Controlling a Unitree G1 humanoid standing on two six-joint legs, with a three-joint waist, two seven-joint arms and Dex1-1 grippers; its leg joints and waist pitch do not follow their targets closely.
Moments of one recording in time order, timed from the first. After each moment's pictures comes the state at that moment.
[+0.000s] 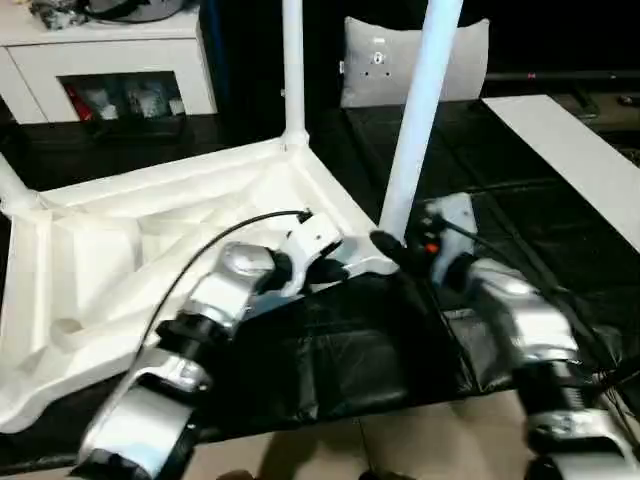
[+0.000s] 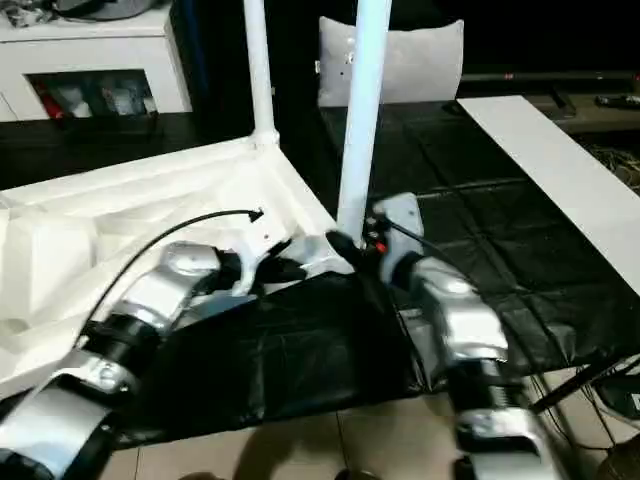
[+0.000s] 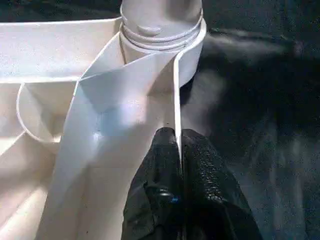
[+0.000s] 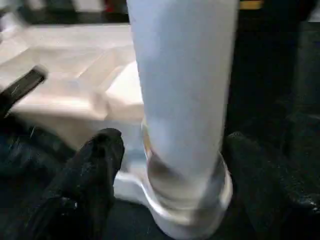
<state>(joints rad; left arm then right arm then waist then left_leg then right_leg) -0.70 0.22 -0.26 0.67 0.07 0.22 -0.95 -0.47 -0.30 -0.02 0.40 0.20 0.28 0.78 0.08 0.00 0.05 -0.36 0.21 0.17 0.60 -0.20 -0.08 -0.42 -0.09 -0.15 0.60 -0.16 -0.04</state>
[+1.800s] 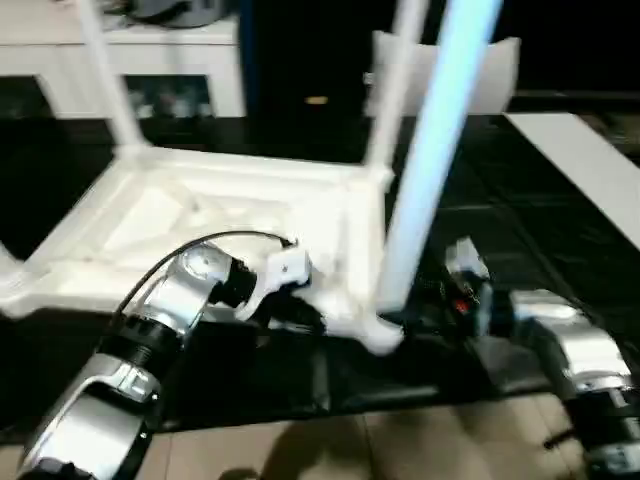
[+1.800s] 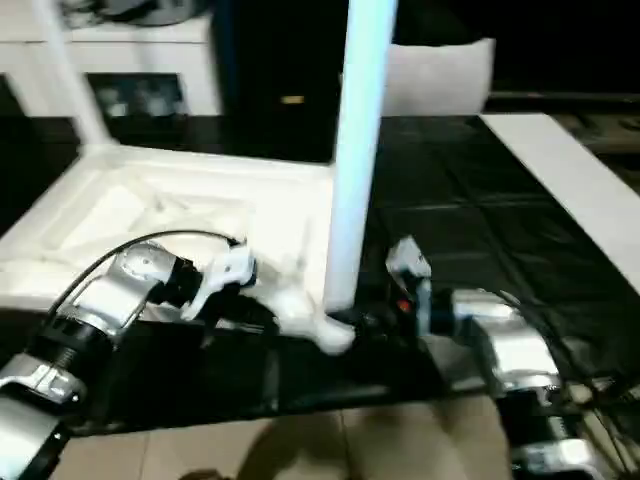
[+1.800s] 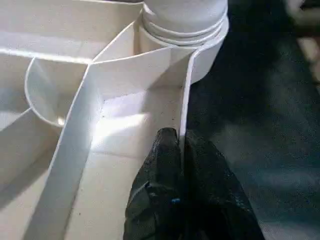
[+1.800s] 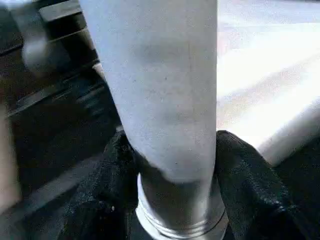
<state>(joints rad) -0.66 0.32 -0.32 0.59 0.05 0.23 -1.20 -0.36 -0.33 0.03 0.32 0.26 0.33 1.03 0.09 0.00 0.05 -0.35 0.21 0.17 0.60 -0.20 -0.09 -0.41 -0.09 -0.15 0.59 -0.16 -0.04</state>
